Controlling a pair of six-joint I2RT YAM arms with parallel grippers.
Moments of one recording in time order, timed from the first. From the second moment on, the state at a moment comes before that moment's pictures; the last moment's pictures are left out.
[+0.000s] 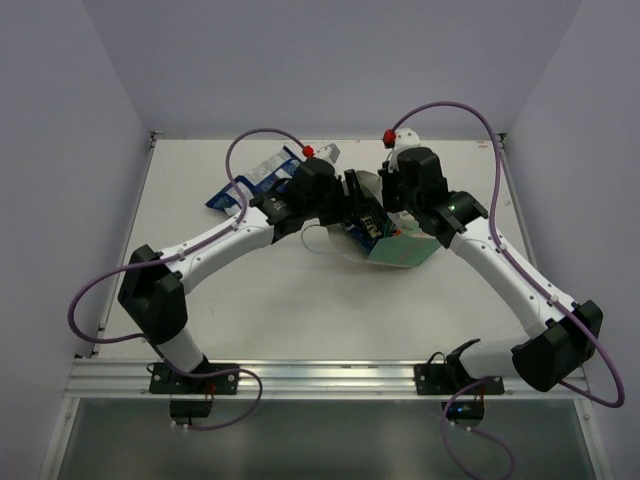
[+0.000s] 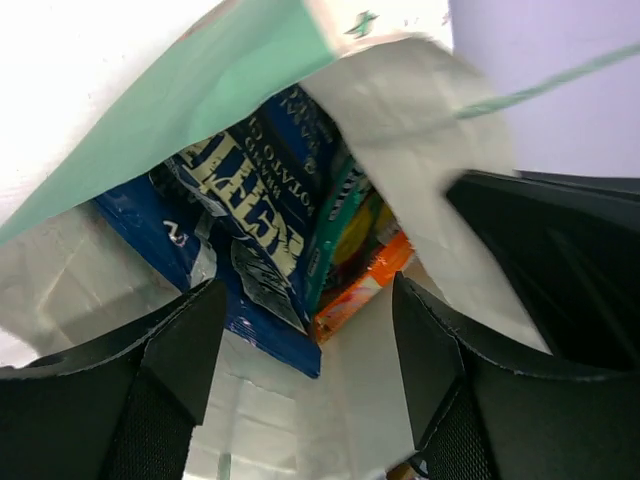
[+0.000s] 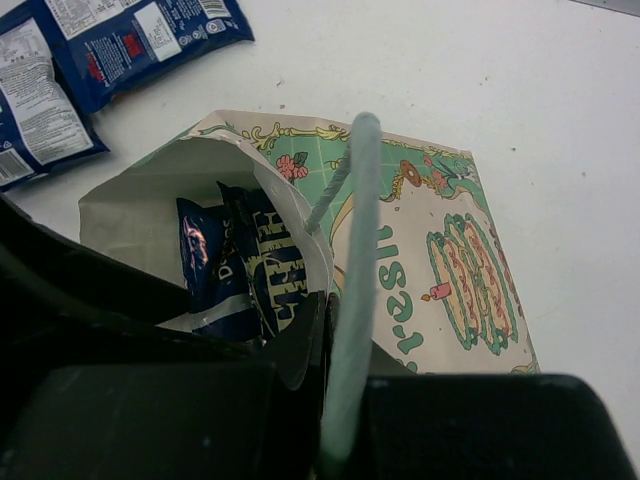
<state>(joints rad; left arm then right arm) -0.77 1.66 1.42 -0.31 0.06 -0.85 0.54 1.34 1.32 -0.54 0.21 0.16</state>
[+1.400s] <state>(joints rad) -0.44 1.34 1.56 -0.56 0.02 -0.65 0.53 1.32 1.26 -0.52 0.25 0.16</state>
